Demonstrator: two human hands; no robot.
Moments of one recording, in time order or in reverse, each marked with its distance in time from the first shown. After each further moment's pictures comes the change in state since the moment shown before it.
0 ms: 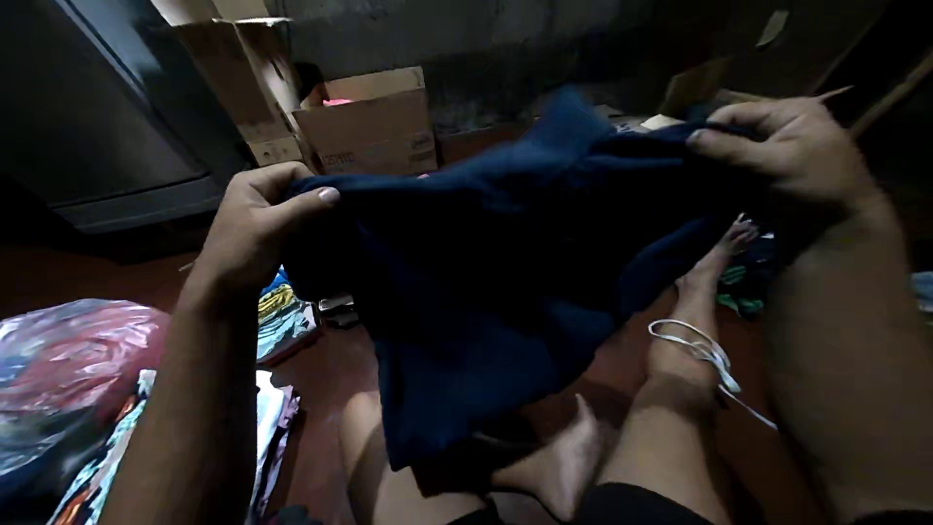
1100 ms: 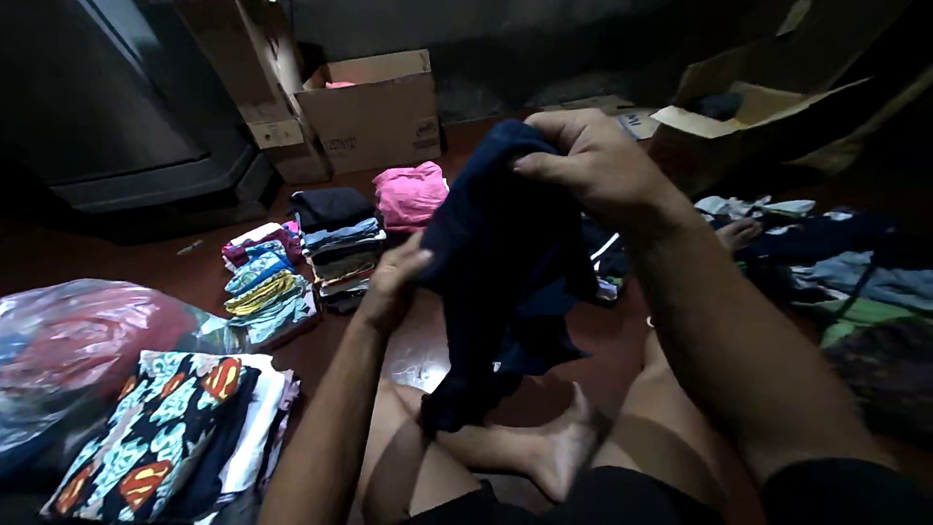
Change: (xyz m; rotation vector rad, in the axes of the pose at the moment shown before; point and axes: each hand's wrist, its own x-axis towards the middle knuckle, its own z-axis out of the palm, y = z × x) left_hand -0.064 -0.083 0.121 -0.688 -0.203 -0.098; right_hand 0.033 -0.058 0.135 0.312 -0.353 -0.112
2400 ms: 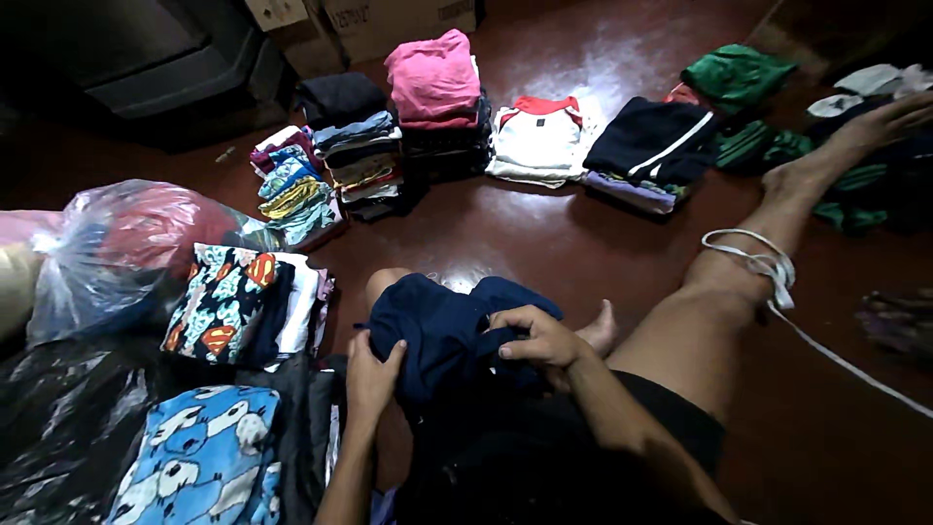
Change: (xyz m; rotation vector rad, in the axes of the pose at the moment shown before) left_hand -0.264 -0.059 0.058 0.975 0.753 -0.763; right_hand -0.265 0.162 0.180 0.776 -0.350 0.188
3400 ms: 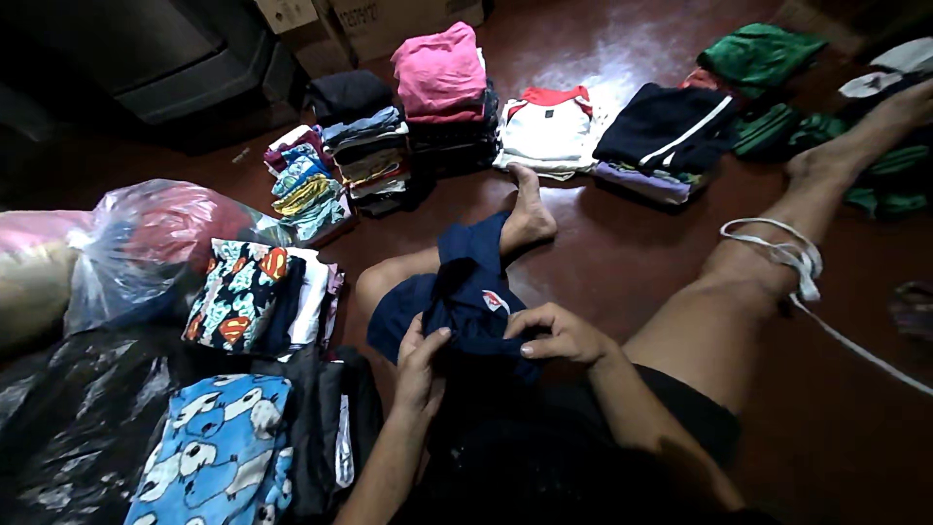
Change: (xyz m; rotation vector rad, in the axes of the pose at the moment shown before) left_hand -0.033 0.077 0.036 -1.233 -0.289 -0.203; right_hand -0.023 -0.010 -0.011 -0.016 -0.047 0.036
